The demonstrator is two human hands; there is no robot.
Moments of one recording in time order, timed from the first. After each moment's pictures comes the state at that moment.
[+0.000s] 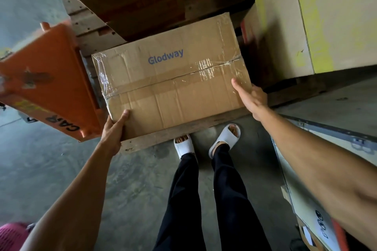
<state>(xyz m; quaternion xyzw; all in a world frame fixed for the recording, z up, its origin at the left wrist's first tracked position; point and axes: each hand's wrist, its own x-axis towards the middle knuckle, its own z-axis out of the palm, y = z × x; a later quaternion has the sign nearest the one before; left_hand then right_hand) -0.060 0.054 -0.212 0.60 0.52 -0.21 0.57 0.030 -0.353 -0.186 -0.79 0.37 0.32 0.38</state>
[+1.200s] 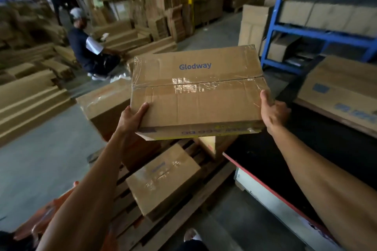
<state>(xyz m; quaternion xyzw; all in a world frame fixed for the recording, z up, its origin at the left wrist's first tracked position) -0.085 -0.091 0.256 0.82 -0.03 -0.05 0.58 -0.250 -0.457 0.267 -0.72 0.46 -0.25 0.45</state>
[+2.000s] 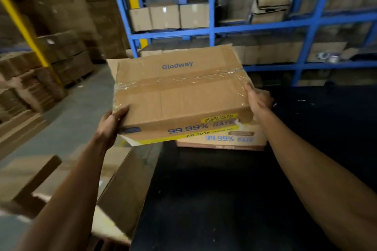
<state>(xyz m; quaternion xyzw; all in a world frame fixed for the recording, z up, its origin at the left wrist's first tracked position) -0.032 -0.595 0.333 0.65 -0.30 -0.27 0.64 -0.394 -0.807 0.361 -0.49 0.58 -0.47 0.44</state>
